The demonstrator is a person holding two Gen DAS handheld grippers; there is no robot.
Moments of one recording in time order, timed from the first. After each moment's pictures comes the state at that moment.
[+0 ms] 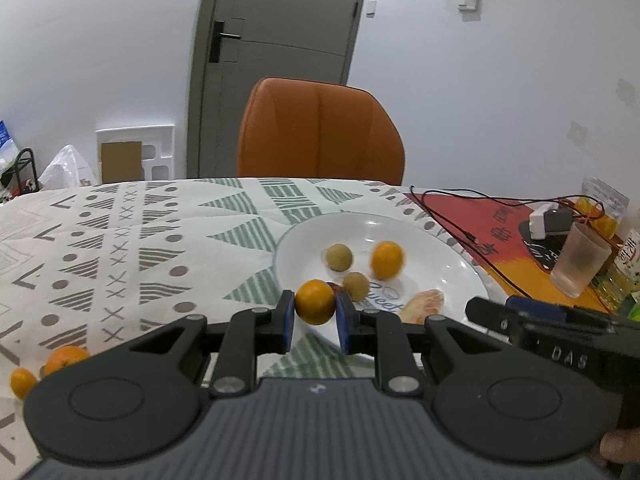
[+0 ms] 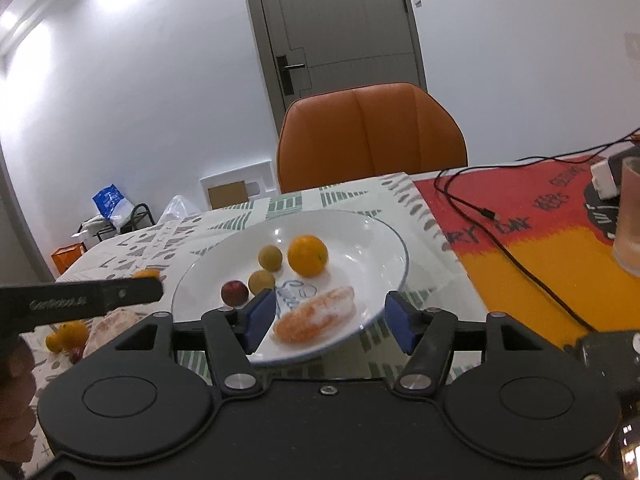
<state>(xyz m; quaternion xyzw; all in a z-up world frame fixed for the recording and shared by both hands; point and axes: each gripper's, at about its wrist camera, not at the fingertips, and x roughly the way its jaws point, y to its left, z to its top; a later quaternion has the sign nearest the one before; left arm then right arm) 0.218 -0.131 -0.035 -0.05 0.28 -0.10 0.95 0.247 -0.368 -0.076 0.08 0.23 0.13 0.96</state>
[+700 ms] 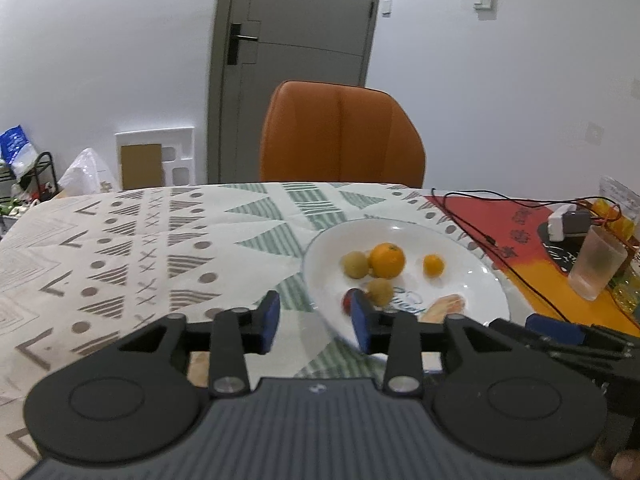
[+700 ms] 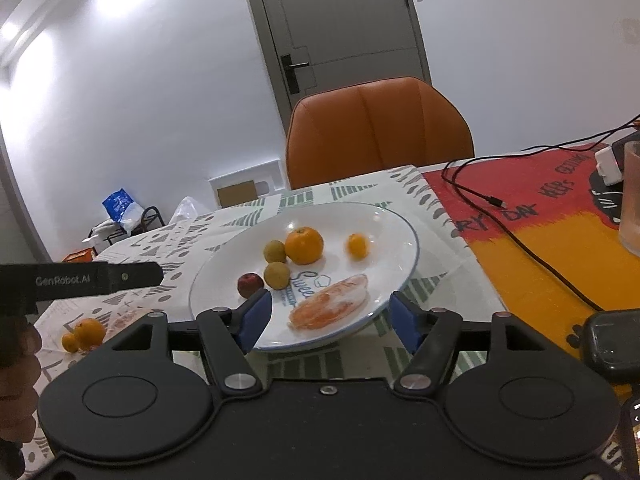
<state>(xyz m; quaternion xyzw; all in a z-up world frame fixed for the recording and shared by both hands) 0.216 -0.117 -0.025 -0.04 0.28 -0.06 0.96 0.240 -0.365 -0.079 0.09 0.23 0.14 0.96</state>
